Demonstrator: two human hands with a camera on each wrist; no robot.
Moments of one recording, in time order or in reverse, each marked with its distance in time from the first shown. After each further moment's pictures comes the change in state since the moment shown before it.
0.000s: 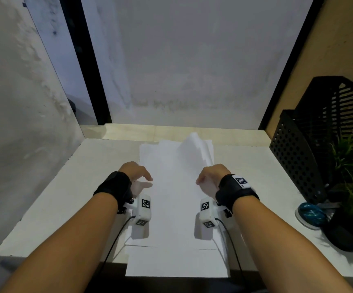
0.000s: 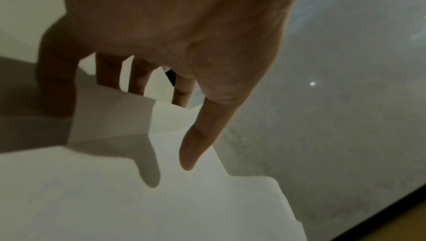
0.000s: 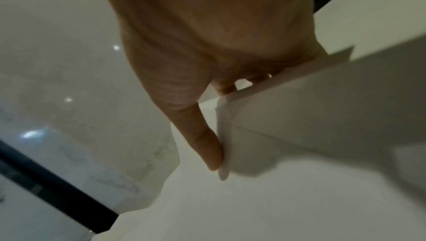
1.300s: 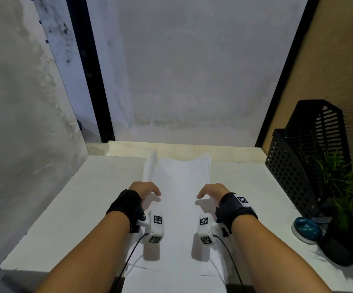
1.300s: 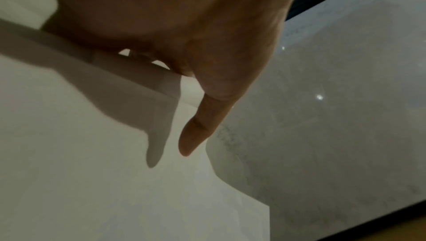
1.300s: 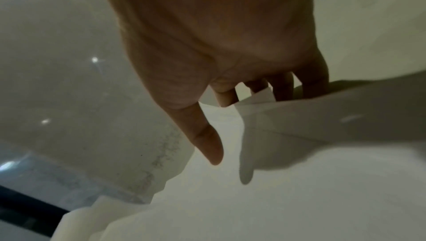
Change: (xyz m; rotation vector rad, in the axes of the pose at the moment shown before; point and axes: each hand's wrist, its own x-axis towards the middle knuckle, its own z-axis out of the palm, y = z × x) left_hand -0.029 0.000 0.015 -0.218 -0.008 -0.008; right_hand -0.036 0.004 -0.006 0.214 -0.093 -0.001
